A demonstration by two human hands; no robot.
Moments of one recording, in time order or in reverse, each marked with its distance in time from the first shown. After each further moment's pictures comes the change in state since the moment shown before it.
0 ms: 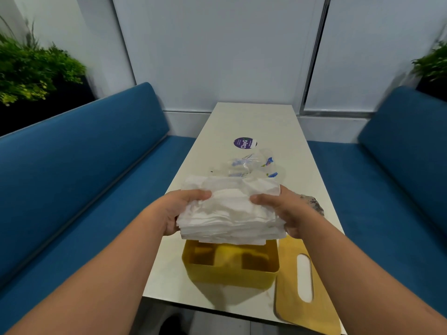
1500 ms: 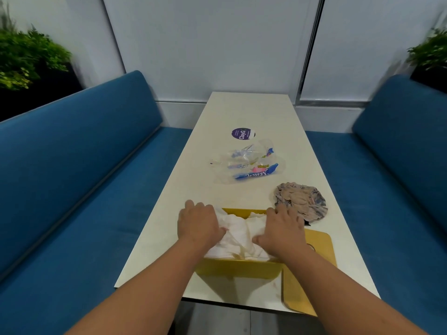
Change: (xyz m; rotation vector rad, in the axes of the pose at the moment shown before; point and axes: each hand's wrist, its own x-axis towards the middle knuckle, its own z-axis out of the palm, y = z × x) left_hand 0.043 -0.069 0.029 1.485 0.455 0.413; right_hand 0.005 0.076 0.031 -1.534 0.347 -0.037
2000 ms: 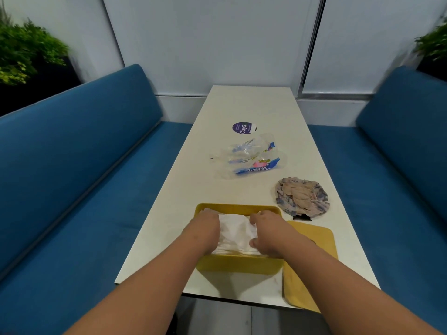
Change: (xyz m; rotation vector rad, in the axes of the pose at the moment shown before) left_hand 0.002 0.000 0.016 -0.075 -0.331 0.082; right_hand 0.003 -0.009 -0.009 0.079 -0.265 -0.276
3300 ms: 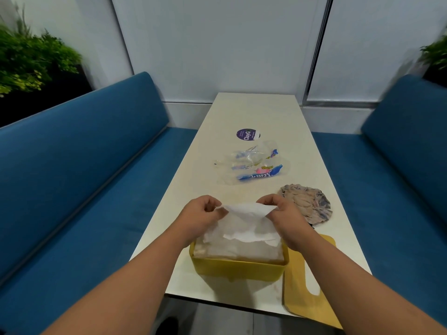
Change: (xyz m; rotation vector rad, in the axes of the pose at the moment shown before) left_hand -0.008 -0.017 -0.031 -0.932 0.188 0.020; right_hand -0.007 0.018 -0.024 1.186 0.276 0.095
